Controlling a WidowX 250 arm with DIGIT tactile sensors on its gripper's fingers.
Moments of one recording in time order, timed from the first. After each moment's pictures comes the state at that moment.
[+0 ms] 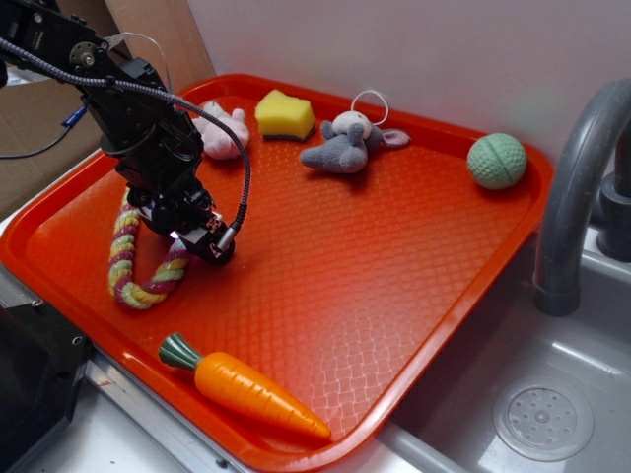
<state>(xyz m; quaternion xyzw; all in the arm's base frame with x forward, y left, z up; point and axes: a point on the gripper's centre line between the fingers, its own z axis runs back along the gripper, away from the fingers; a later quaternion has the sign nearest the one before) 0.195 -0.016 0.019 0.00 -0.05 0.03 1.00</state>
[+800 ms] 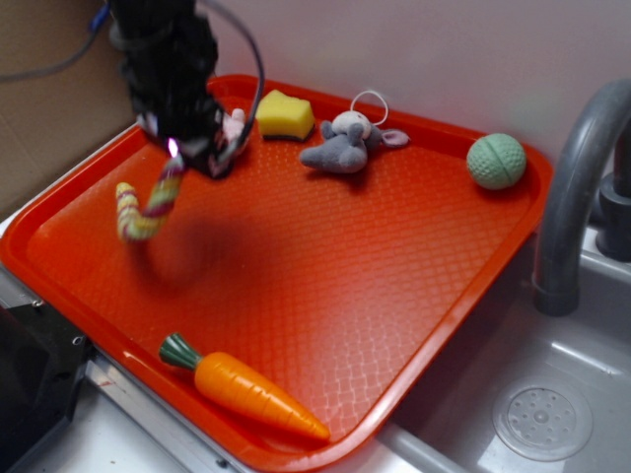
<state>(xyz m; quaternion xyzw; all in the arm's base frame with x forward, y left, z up) 0.231 -0.021 0.100 0.06 -0.02 0.01 1.00</state>
